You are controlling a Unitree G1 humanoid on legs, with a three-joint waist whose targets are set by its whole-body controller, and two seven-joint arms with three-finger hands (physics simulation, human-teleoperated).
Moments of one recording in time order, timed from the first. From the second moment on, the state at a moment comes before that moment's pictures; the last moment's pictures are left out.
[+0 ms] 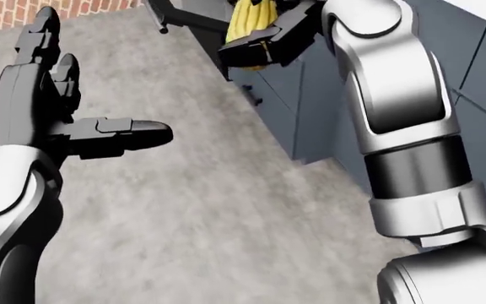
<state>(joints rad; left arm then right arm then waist) -0.57 0.13 0.11 -0.27 -0.14 0.73 0.15 -1.19 -0.16 -0.03 0.45 -0.16 0.60 0.27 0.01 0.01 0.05</state>
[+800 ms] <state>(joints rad) -0.57 0.12 0.10 -0.27 -0.15 0.73 0.15 -1.18 -0.18 -0.05 0.45 -0.18 0.61 0.25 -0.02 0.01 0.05</state>
